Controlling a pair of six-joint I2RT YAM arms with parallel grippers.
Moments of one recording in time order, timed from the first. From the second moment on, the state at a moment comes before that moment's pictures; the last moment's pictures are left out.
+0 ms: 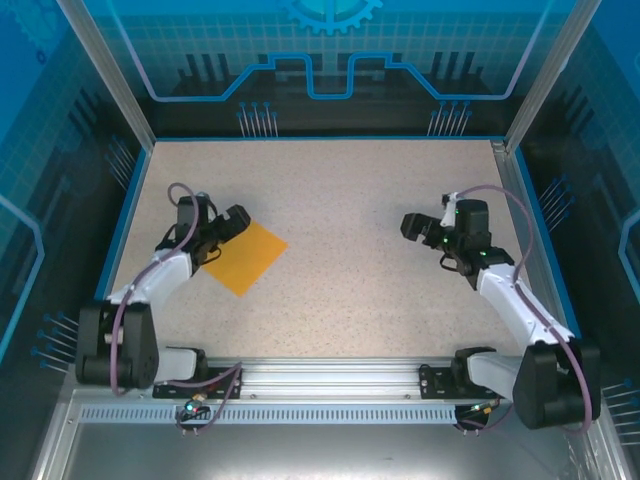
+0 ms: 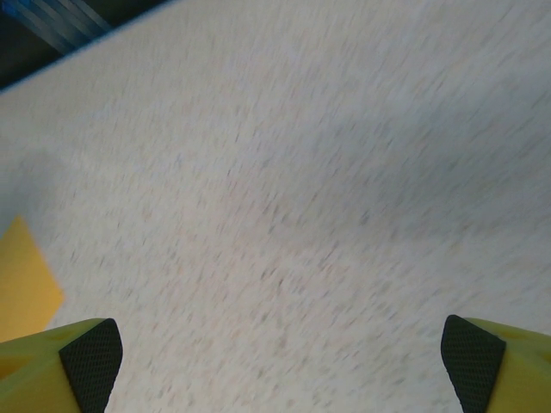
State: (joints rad) left arm 0.00 1.38 0.73 -0.15 0.14 -0.64; right arm 0.12 1.17 0.70 -0.23 -0.24 0.43
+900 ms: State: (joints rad) left arm -0.21 1.74 0.92 -0.18 0.27 -0.63; right arm 0.37 1.35 0.76 -0.35 -0.06 0.51
